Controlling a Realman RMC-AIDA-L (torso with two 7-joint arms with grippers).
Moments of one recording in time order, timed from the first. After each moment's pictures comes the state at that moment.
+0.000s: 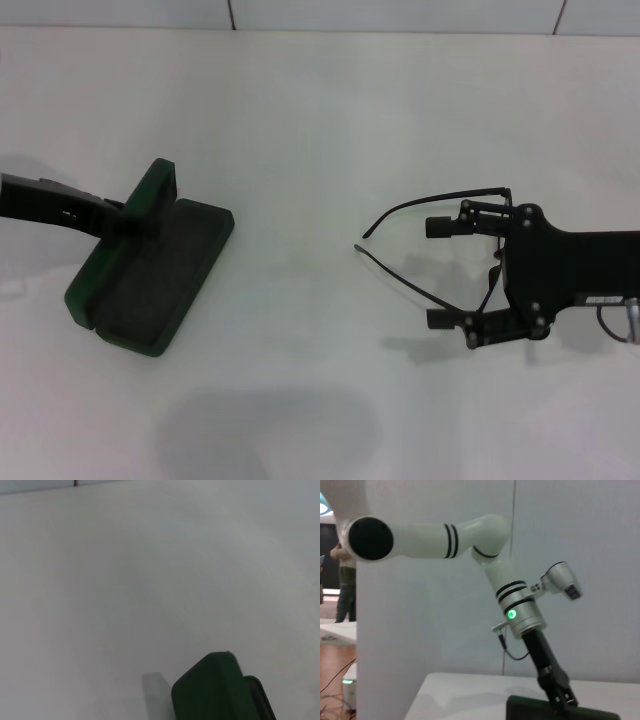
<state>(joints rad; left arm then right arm) -0.42 -2.08 0.86 1.23 2.46 1.50 -2.23 0.74 1.87 -2.20 -0.14 -0.48 -1.62 0.67</state>
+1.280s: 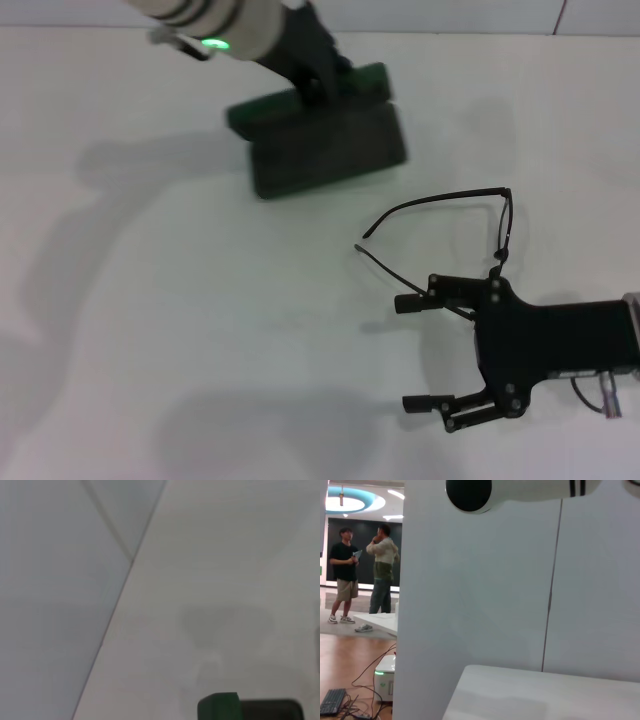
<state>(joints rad) -0.91 -2.08 1.32 0.99 2.49 1.12 -1.89 0.69 1.94 -2.20 -0.15 -0.59 -1.61 0.56</state>
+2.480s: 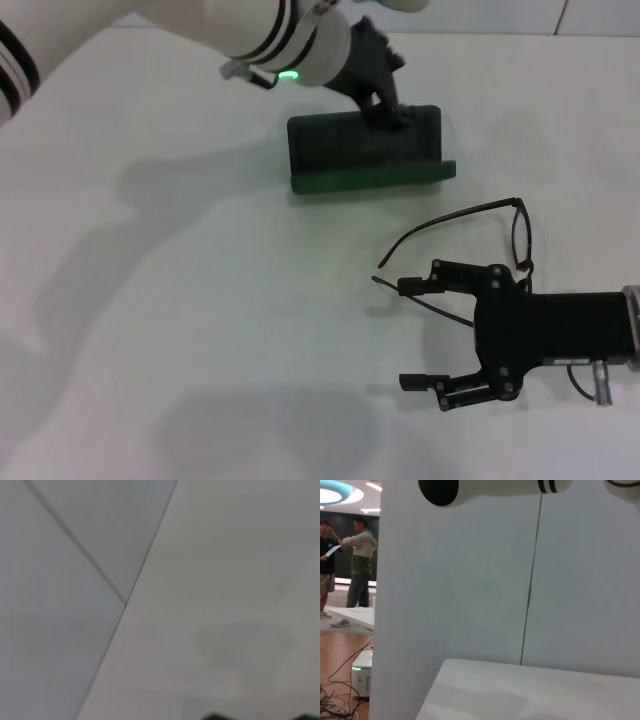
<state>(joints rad) -0.88 -2.09 1.55 0.99 2.42 0.93 -2.09 0.68 1.94 -2.16 -0.16 -0.59 -1.57 0.55</state>
